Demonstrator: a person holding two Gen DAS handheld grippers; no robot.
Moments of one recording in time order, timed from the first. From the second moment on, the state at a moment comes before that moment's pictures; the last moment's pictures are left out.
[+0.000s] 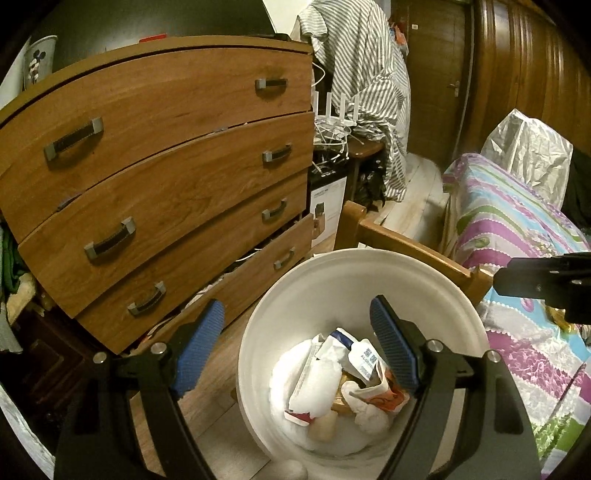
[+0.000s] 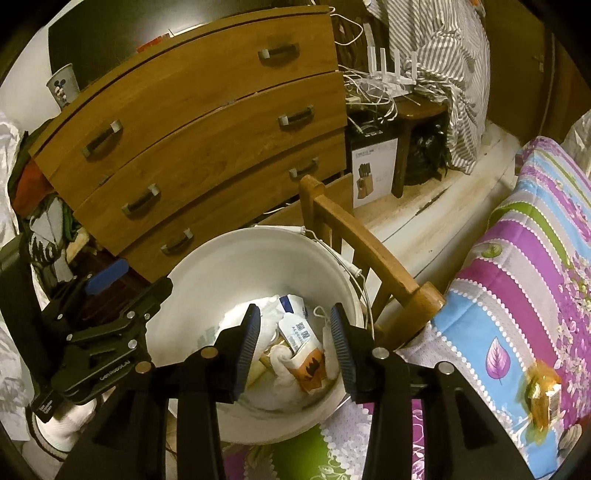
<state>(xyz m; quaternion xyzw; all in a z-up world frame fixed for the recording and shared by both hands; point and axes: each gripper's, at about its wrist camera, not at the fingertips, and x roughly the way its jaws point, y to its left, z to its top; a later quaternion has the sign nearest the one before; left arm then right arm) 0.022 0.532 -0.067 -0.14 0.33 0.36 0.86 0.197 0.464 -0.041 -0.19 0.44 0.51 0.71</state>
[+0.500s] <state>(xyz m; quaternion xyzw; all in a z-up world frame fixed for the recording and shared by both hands) 0.038 0.466 -0.063 -0.13 0.33 0.30 0.89 0.172 0.333 -0.028 -0.13 0.38 0.50 0.77</state>
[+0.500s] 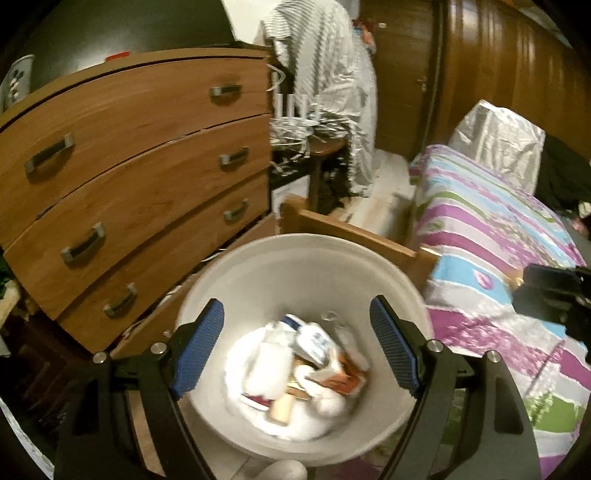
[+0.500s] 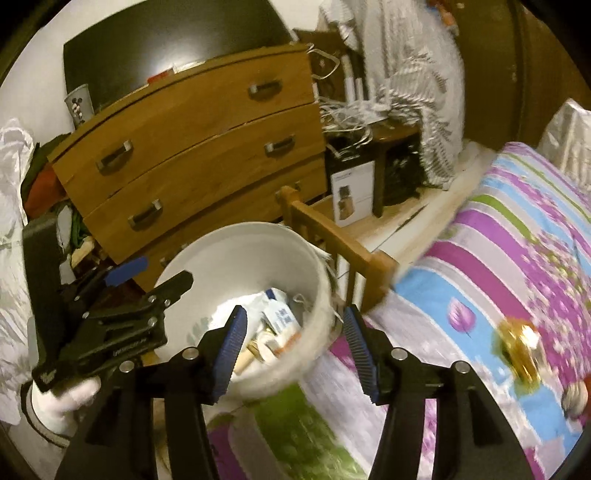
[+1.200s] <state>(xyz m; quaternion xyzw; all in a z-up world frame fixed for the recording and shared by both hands) 0.141 0.243 -0.091 -0.05 0.38 0.08 0.92 0.186 -0.029 -0.113 0.02 0.42 0.33 0.84</state>
